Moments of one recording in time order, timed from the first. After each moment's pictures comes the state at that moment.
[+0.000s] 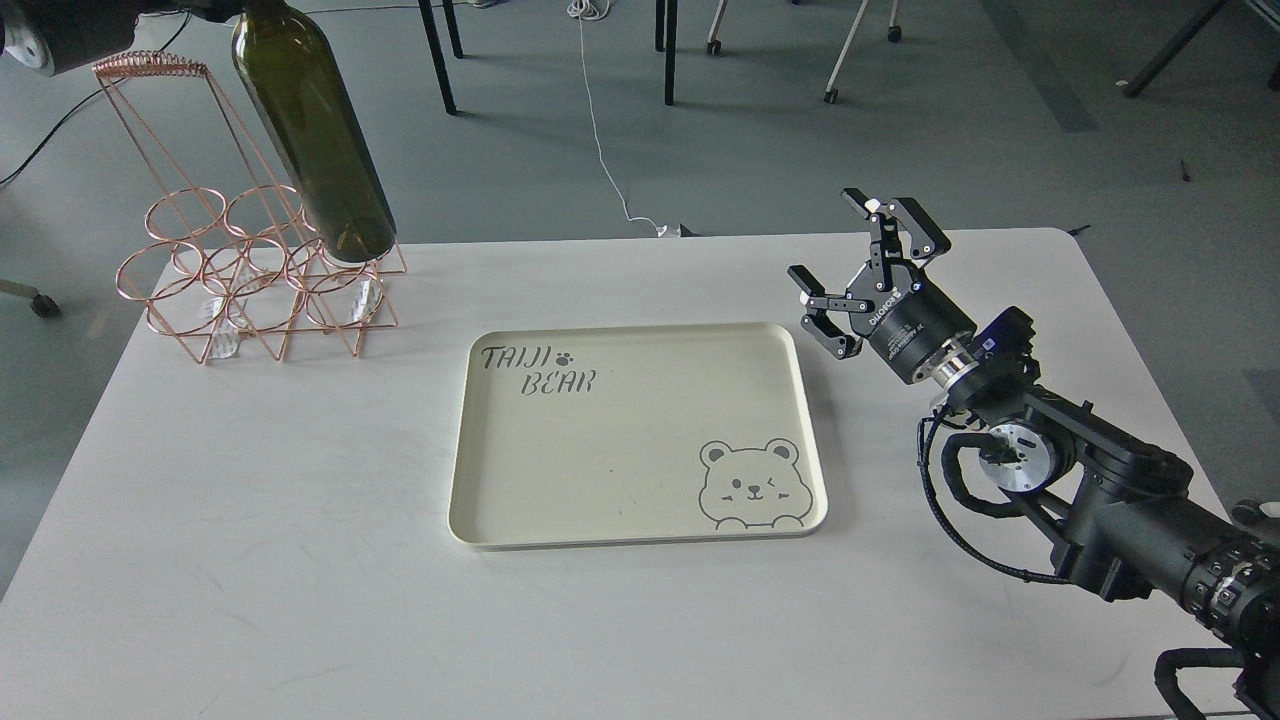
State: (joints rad) left arm -1.12 0.83 -0.76 -0.99 1.84 -0.31 -0.49; right arm 0.70 -0.25 0.52 0.70 -0.19 0.49 0.49
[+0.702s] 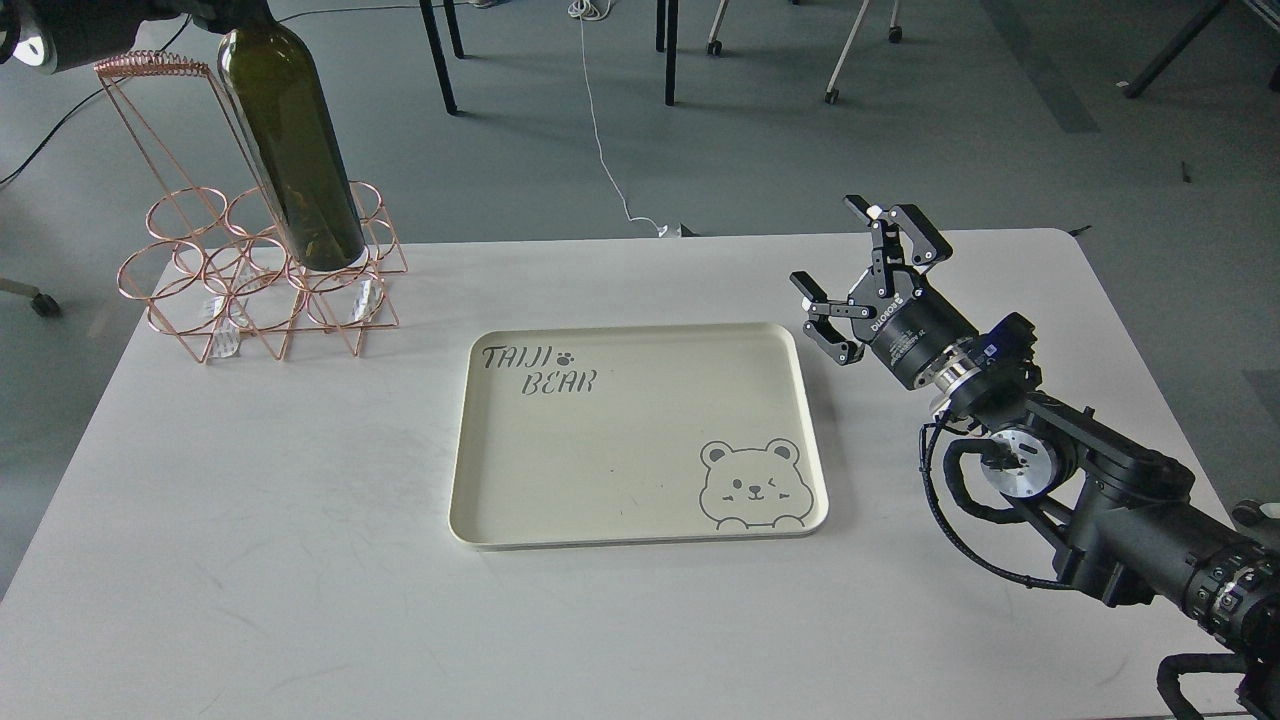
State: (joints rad) left arm -1.18 0.82 -0.63 -0.93 1.83 -0.31 -0.49; right arm 0.69 -0.25 0.52 0.70 -0.19 0.49 0.49
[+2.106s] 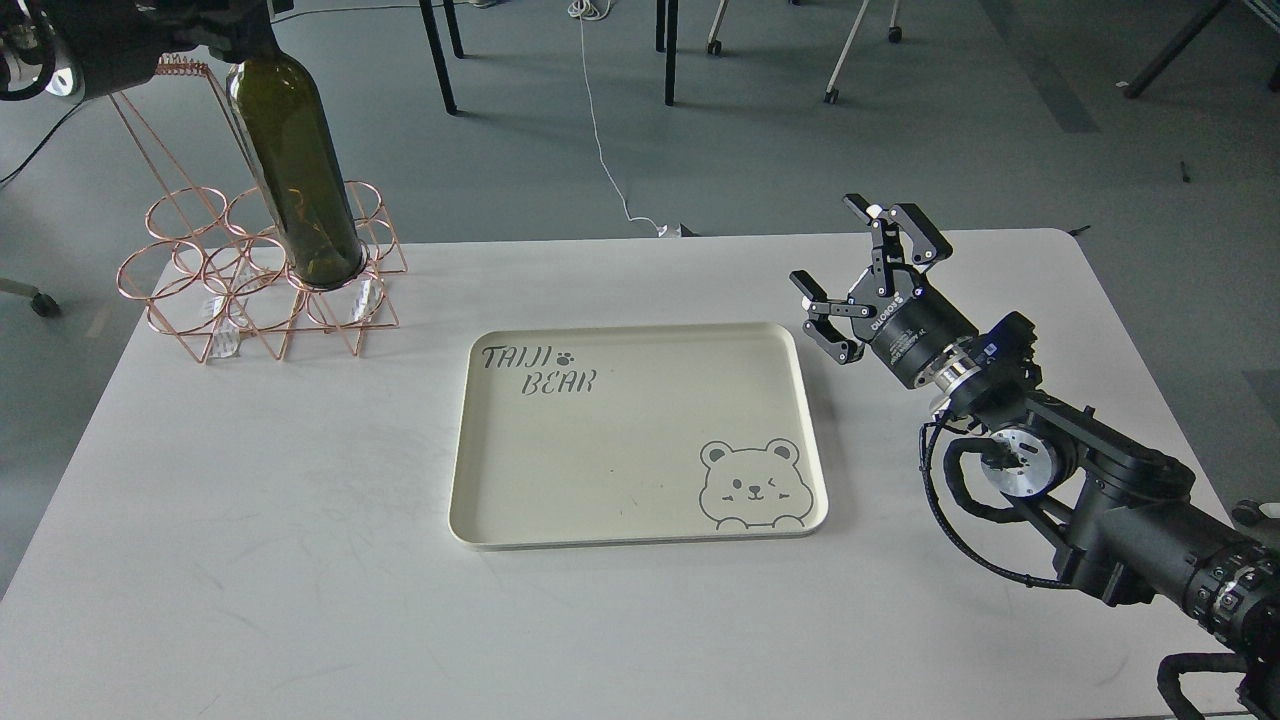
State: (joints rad) left arm -1.17 0.78 -0.59 -0.85 1.82 -0.27 -0.49; right arm 0.69 -0.25 0.52 0.70 -0.19 0.49 0.49
